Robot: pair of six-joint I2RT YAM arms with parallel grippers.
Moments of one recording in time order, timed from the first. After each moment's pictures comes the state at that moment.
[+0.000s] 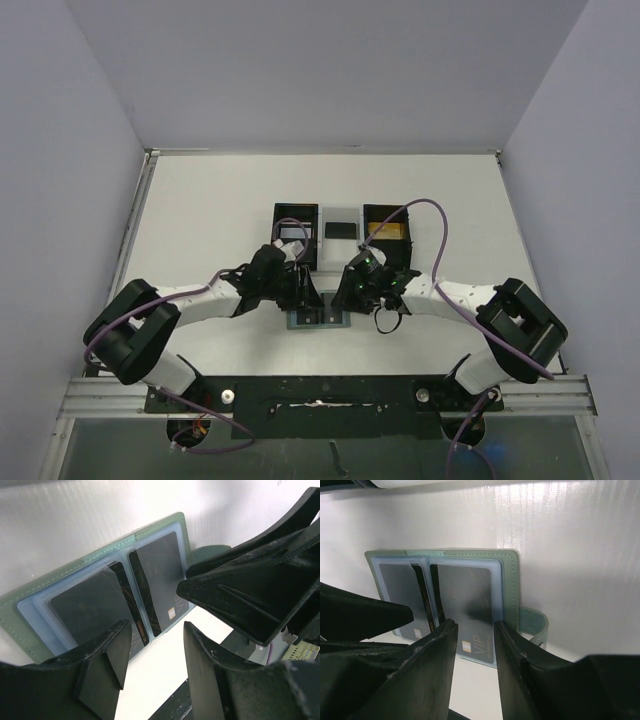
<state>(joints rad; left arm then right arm) -0.70 1.48 0.60 0.12 0.35 -0.80 0.78 1.49 0.70 -0.17 -0.02 0.95</state>
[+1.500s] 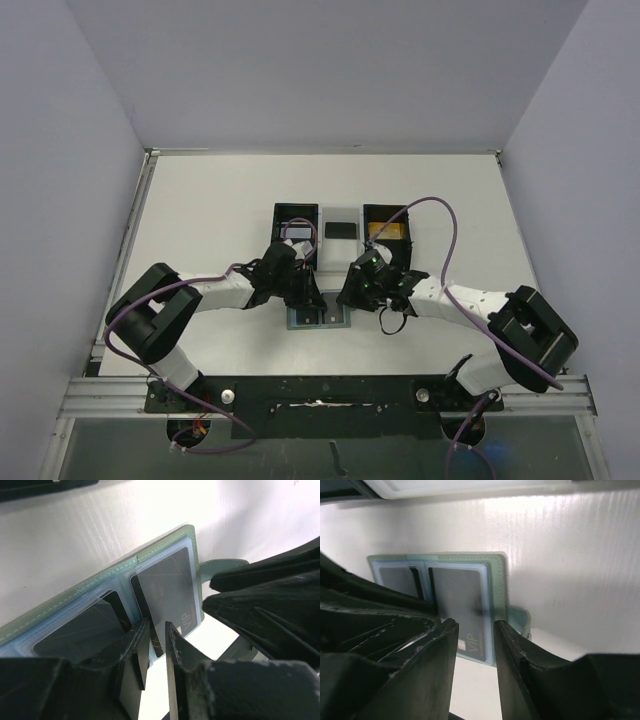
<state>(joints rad) -0.71 1.64 0.69 0.12 0.38 -0.80 0.76 1.44 0.68 -0.19 0.01 0.93</state>
